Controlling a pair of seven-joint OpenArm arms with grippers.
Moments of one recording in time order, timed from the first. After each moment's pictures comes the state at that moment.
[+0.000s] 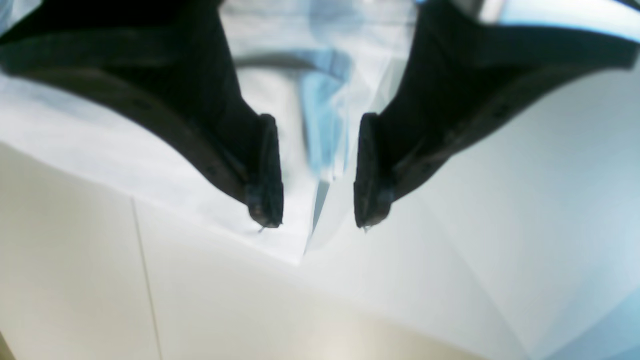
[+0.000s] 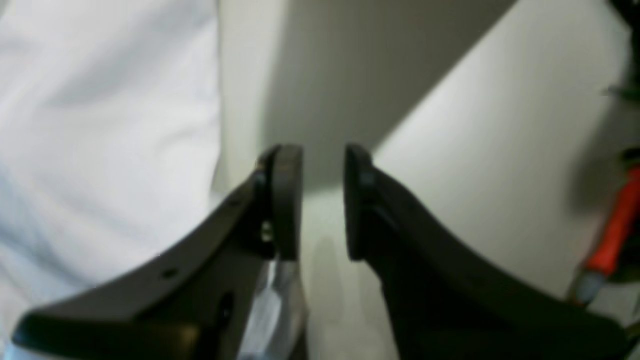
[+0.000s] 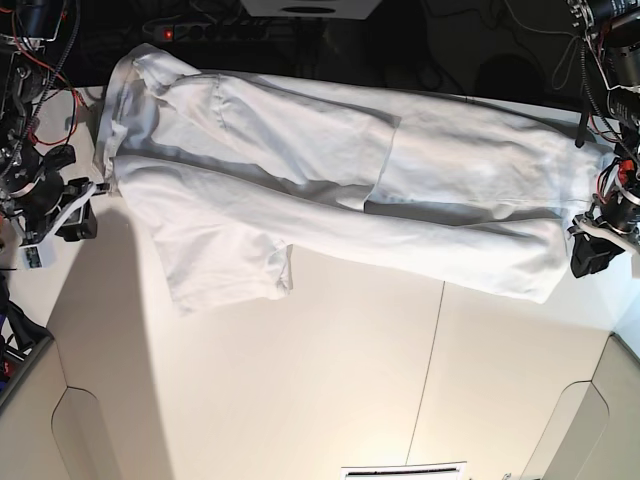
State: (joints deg) left arm -1.4 -23.8 -30.1 59.1 -23.6 -32.8 12.4; right arm -4.6 18.9 18.7 85.8 16.3 27.5 -42.0
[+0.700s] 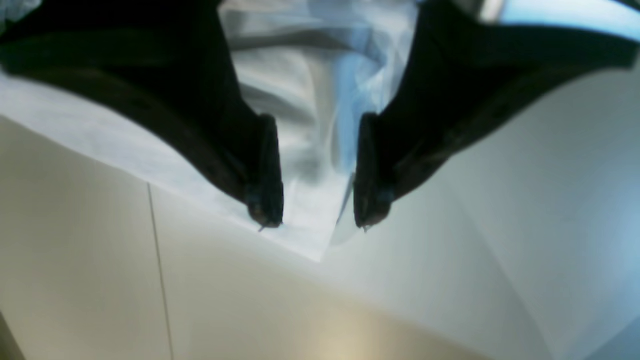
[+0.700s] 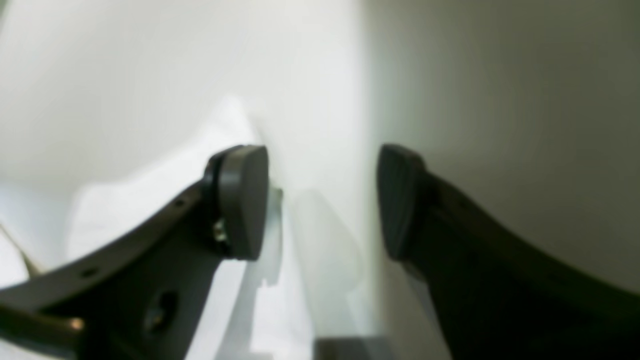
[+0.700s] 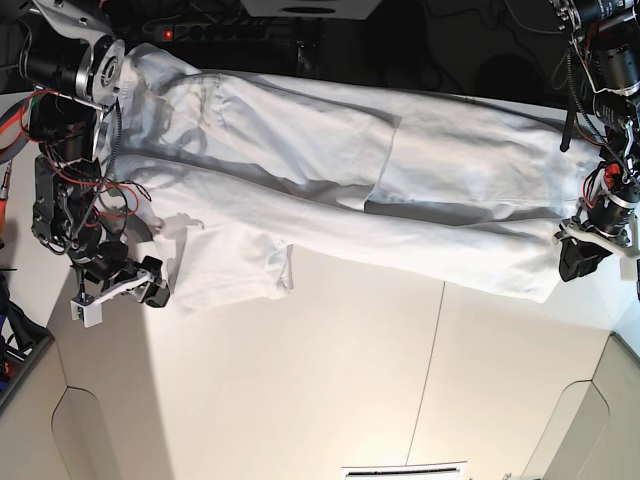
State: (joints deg) left arm -2.1 -21.1 -30.1 59.1 -23.5 -32.3 12.2; right arm 21.6 9.8 18.4 39.2 18.9 28.0 -27.7
